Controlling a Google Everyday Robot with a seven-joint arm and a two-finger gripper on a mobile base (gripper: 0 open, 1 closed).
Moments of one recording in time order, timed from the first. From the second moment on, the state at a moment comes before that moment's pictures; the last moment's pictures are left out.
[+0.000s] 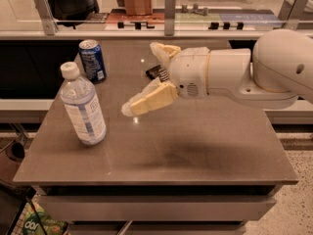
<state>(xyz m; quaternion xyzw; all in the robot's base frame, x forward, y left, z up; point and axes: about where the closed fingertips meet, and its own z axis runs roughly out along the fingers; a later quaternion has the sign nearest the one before) 0.499 0.035 0.962 -0.50 0.60 0.31 0.53</state>
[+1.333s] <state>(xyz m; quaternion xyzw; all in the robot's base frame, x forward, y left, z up) 0.475 0.119 0.918 -0.48 0.58 0.39 0.53</state>
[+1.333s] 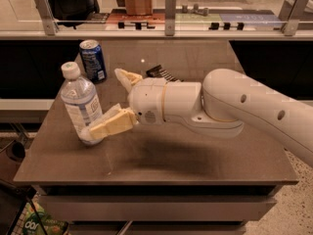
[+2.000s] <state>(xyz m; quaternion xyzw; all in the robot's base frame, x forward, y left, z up) 0.472 0.142 0.918 -0.46 0.58 0.40 0.55</state>
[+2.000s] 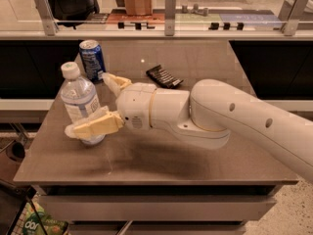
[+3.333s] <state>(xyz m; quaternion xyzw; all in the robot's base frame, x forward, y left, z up) 0.465 0.163 0.922 -0.46 0.56 0.41 0.55</state>
